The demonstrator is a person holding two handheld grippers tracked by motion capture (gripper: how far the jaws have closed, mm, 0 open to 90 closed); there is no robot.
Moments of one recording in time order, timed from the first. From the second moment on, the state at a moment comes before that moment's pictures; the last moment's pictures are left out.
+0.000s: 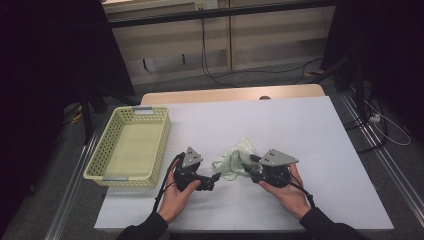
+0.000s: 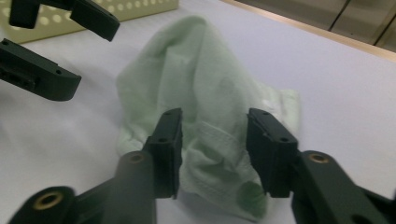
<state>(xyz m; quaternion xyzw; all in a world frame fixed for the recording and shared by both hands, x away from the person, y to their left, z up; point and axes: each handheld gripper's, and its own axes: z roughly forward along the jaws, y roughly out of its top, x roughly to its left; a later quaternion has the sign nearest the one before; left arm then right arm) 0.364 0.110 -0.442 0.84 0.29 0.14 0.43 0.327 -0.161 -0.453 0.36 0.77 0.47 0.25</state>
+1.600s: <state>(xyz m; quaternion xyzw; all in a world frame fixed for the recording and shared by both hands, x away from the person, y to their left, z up) 0.368 0.076 -0.437 0.88 0.24 0.08 0.40 0.363 -0.166 -0.429 0.33 0.76 0.47 0.31</state>
